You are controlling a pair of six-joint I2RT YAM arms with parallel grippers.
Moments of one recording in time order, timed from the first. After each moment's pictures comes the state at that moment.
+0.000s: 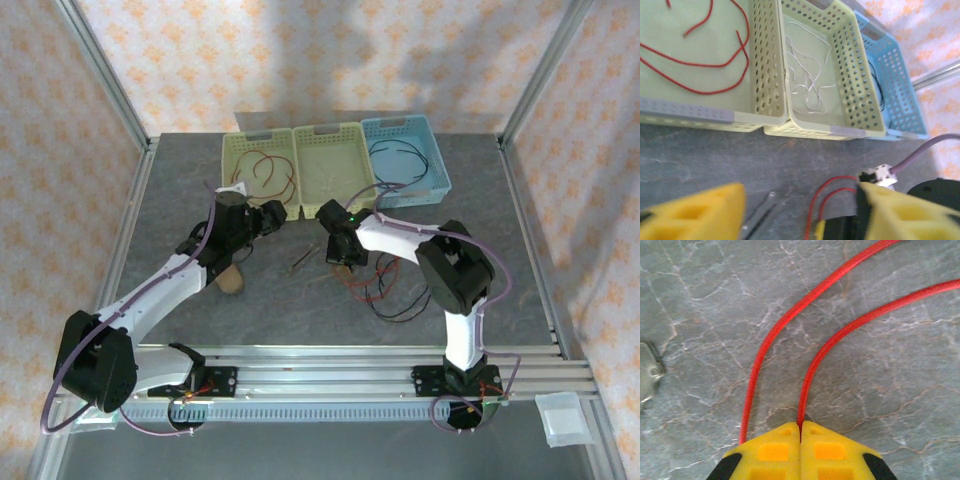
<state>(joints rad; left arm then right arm) -0.38 1.23 0.80 -0.09 0.04 -0.77 0.72 1.94 1.30 -0.69 0.08 0.83</state>
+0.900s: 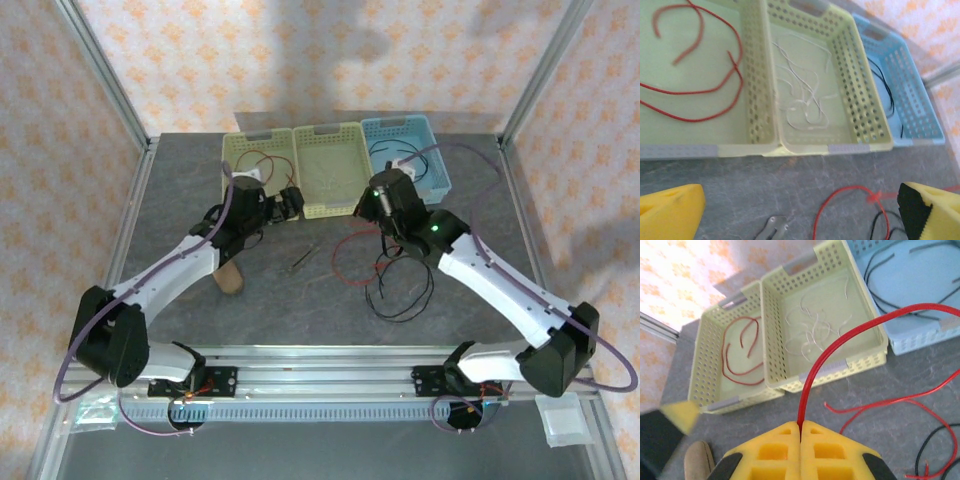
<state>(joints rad) -0.43 1.38 0.96 -0.12 -0.01 -0.67 0.70 1.28 1.26 -0.57 0.33 0.78</state>
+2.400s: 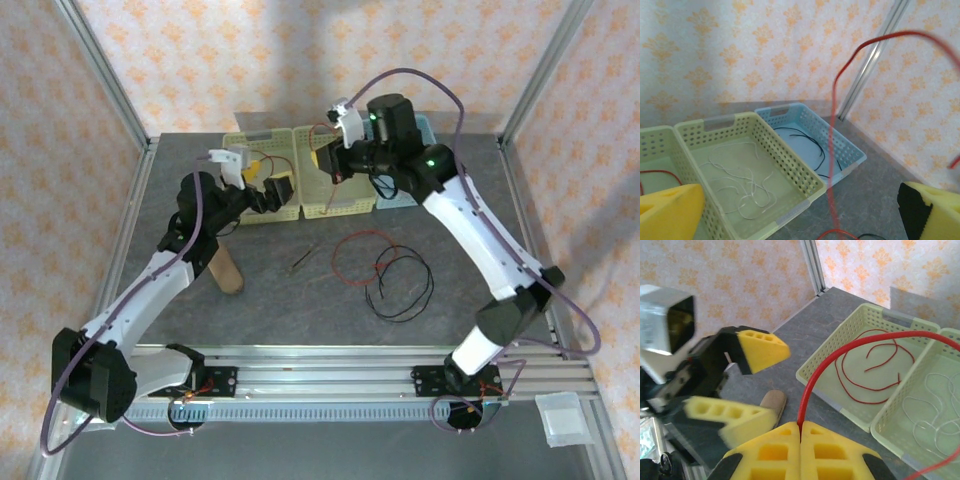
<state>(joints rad) -0.28 1.16 0.89 0.20 0.30 -0.31 0.60 1.64 1.90 -0.72 -0.40 0.11</state>
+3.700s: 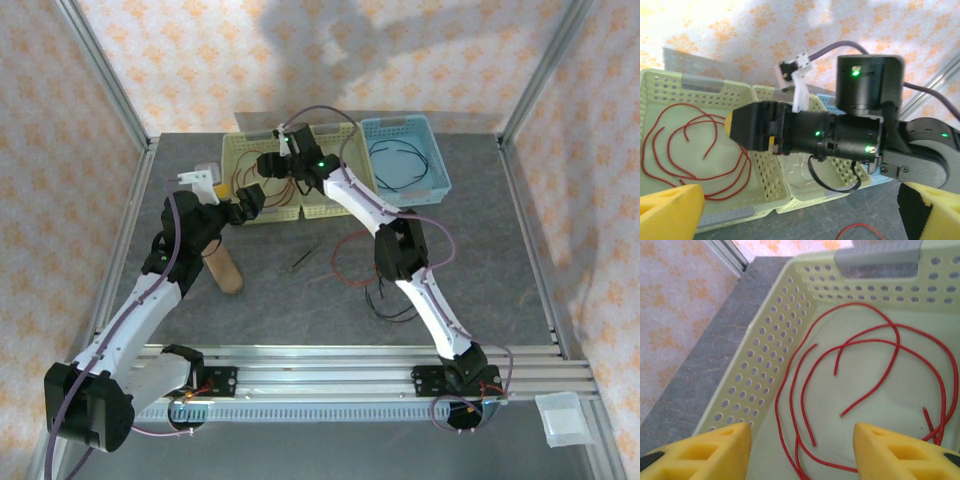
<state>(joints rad) -0.18 1.02 0.75 0.06 0.15 -0.46 0.65 2.59 2.50 -0.44 -0.22 0.41</state>
